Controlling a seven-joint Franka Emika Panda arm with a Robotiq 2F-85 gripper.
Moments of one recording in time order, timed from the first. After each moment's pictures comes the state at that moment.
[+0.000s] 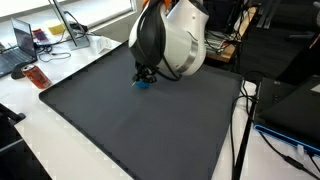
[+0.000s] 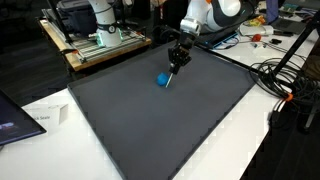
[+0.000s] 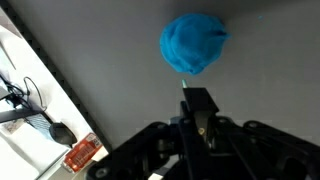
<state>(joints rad) 0.47 0.99 -0.15 -1.26 2.51 4.22 -2.08</state>
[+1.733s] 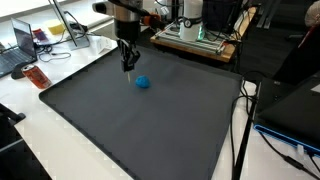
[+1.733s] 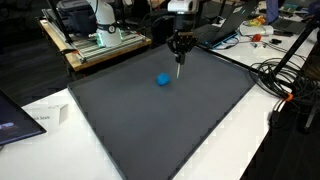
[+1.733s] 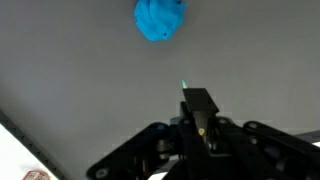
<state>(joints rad) -0.18 0.81 0.53 -1.25 2.51 4.22 -2.32</state>
